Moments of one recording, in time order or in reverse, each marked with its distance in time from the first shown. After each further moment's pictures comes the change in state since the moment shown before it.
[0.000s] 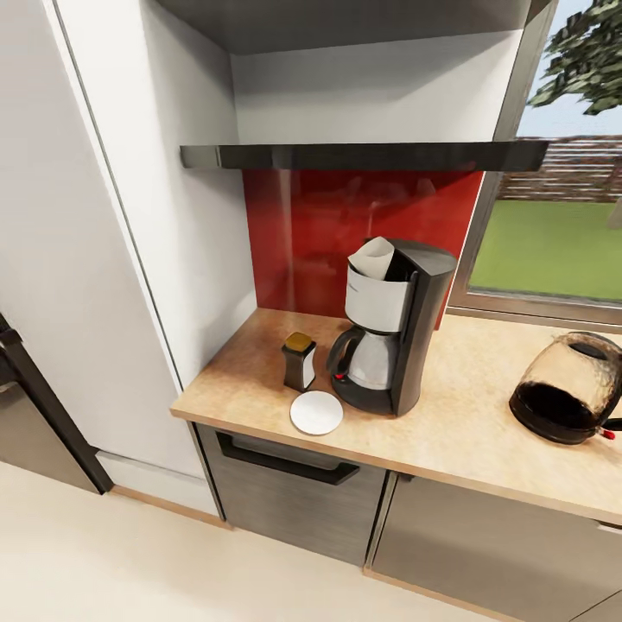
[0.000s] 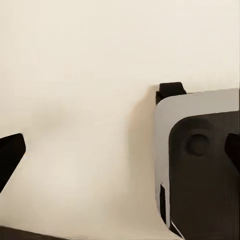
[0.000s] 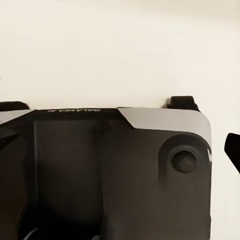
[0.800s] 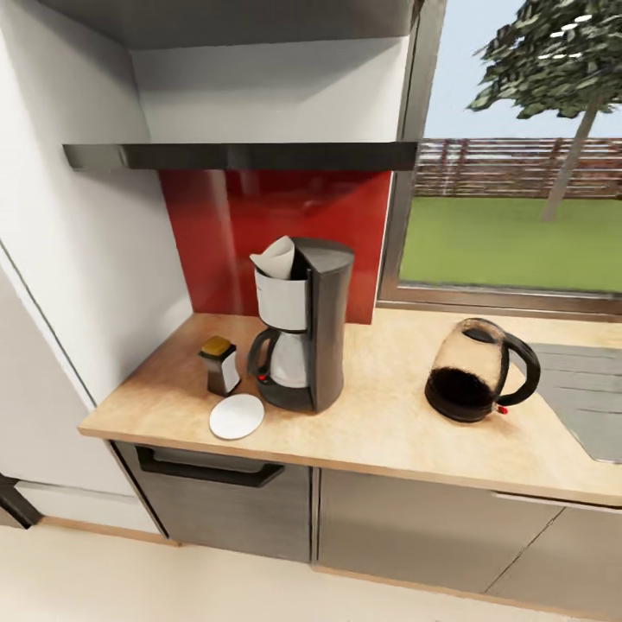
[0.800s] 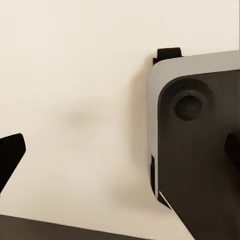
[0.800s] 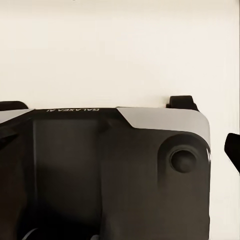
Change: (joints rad) left arm 0.028 -0.078 0.002 0.121 0.006 -0.062 0.160; right arm 0.000 -0.001 -0.001 0.001 0.002 0.001 0.001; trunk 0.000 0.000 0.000
